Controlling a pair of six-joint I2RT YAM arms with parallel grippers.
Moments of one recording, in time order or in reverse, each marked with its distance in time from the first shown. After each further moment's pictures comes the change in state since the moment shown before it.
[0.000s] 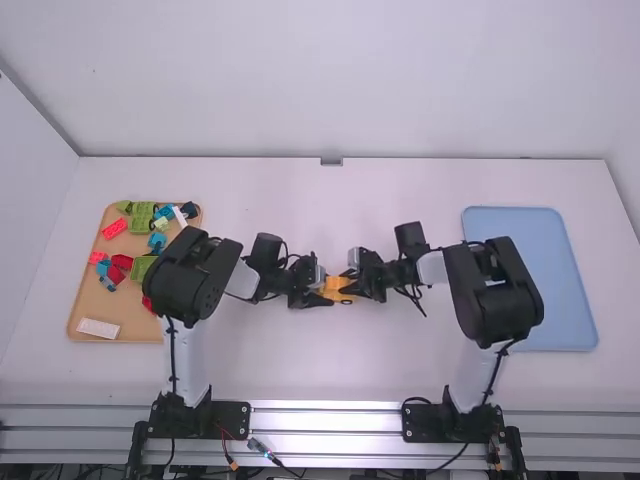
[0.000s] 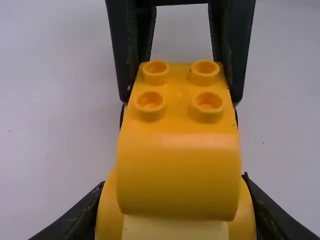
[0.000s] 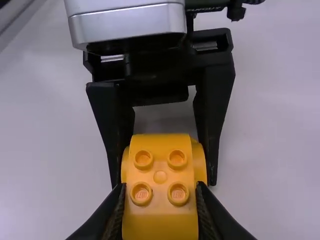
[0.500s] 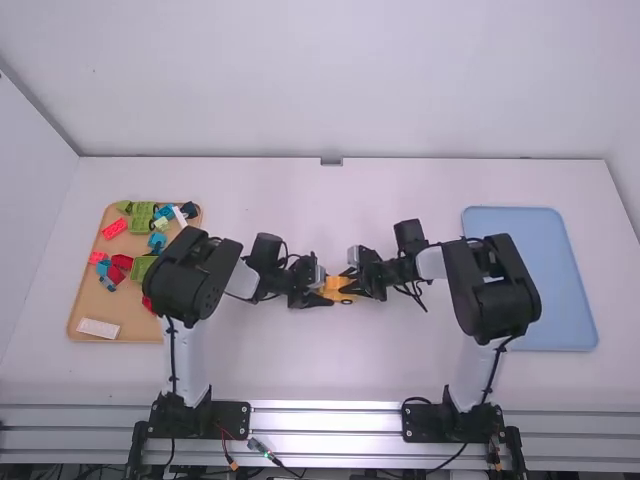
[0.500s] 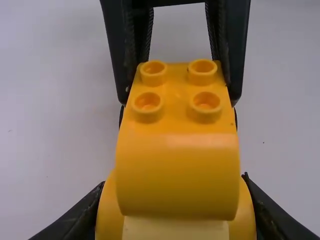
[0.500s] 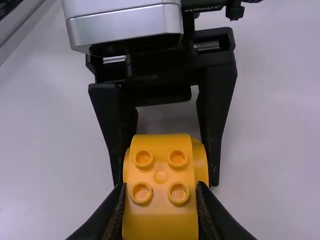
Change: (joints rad) left arm 0.000 0.000 0.000 0.004 -0.001 -0.003; right arm -0.002 0.022 0.049 -0.100 -0.010 -0.056
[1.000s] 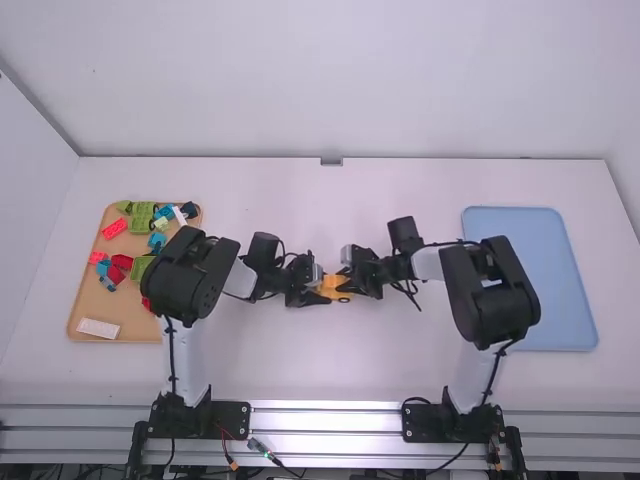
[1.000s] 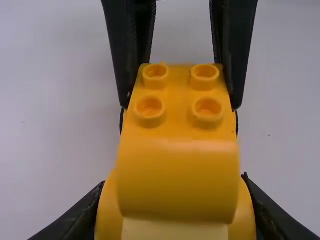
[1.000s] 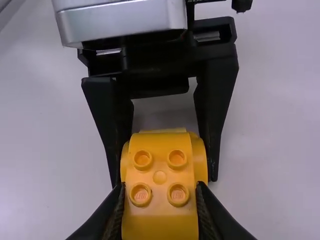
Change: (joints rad) left arm 0.018 -0.001 0.000 -0.002 0.002 0.004; right arm 0.043 -0.023 0.010 0.015 0.090 0.052
